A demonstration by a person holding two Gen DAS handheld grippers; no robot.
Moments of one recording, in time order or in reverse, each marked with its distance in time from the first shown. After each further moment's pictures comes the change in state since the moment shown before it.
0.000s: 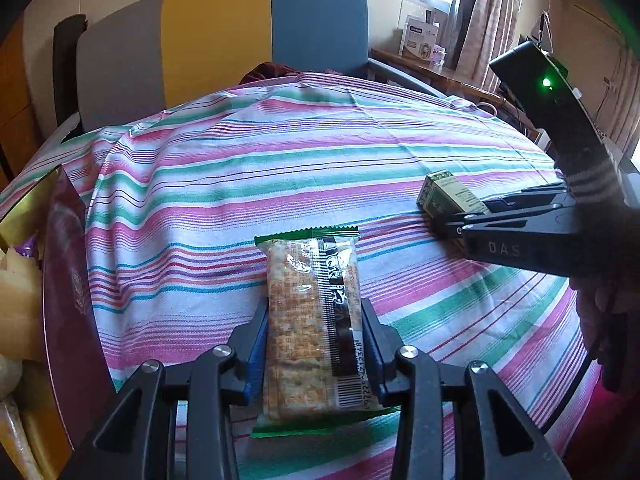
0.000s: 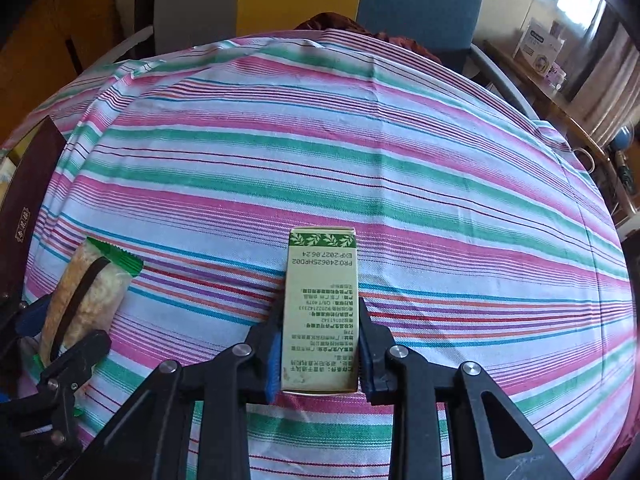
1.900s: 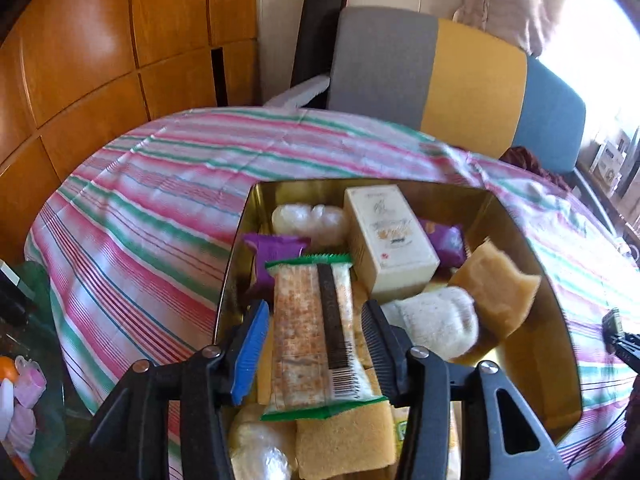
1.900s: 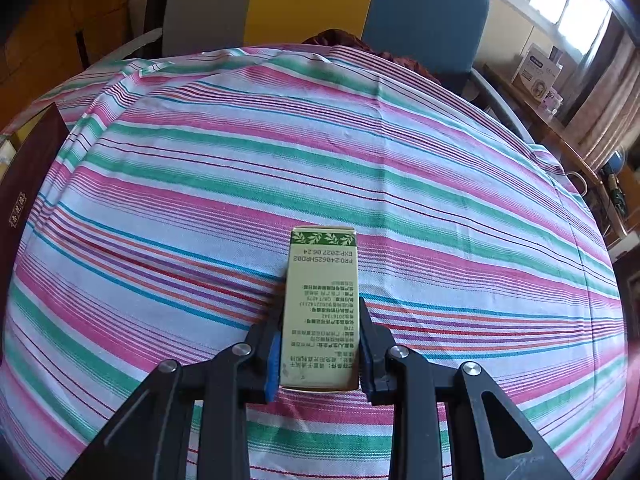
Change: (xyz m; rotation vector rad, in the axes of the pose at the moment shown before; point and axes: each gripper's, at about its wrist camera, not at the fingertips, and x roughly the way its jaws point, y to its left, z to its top) left arm -0.156 0.264 -0.071 -0.507 -0.079 0.461; right arm 0.005 0.009 -0.007 -0.057 -0.074 -0.051
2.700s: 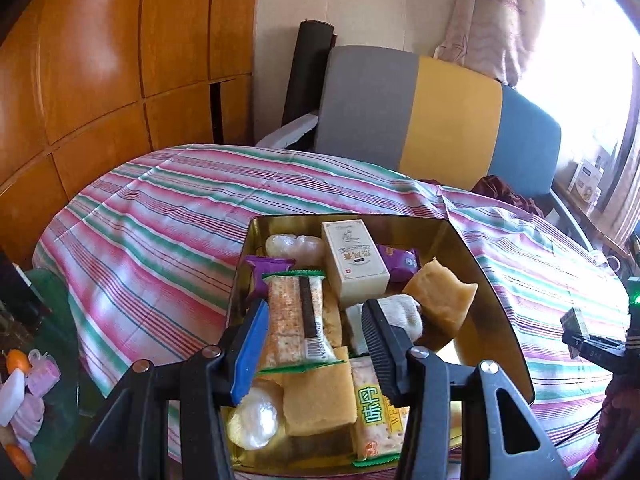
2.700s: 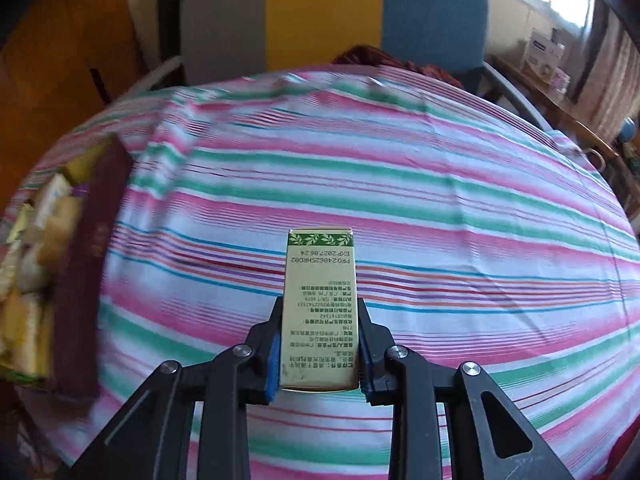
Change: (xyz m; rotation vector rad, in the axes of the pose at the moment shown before) left arm -0.069 -0.007 -0.009 -0.011 -0.123 -0.033; right arm -0.064 0.082 0.010 0.090 -0.067 0.180
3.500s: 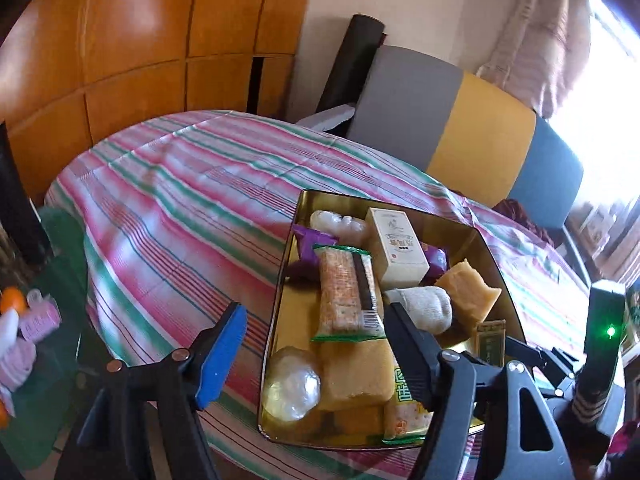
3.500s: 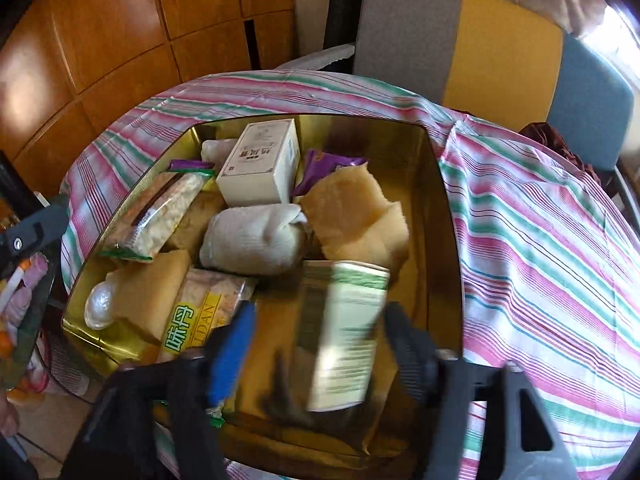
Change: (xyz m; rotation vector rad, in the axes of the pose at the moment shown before) left arm -0.003 0.053 -0.018 -0.189 0.040 0.002; right arm -0.003 0.222 -0.014 -0.332 -0.015 0.206
